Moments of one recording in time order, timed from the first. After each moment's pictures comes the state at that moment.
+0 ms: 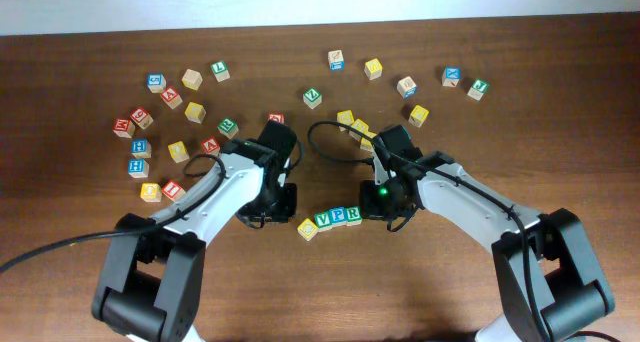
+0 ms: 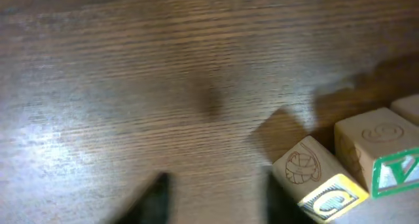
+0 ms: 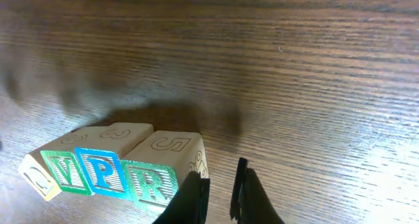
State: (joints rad) left arm -0.43 1.81 1.16 -0.92 0.08 -0.31; right arm 0.41 1.73 0.99 -0.62 -0.31 0.45
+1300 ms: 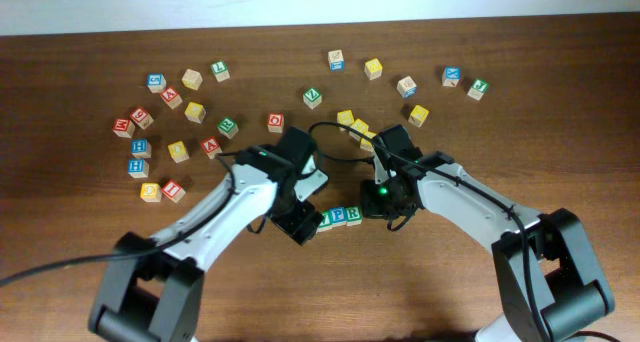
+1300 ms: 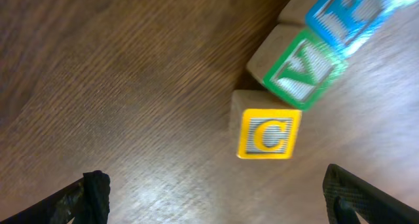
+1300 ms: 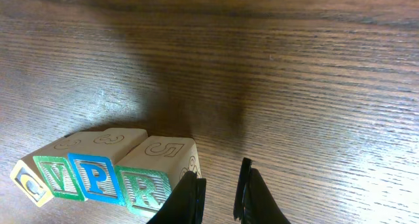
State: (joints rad) left arm -0.52 1.73 1.16 -0.93 0.08 0.19; right arm 0.41 1.73 0.99 -0.62 -0.29 0.44
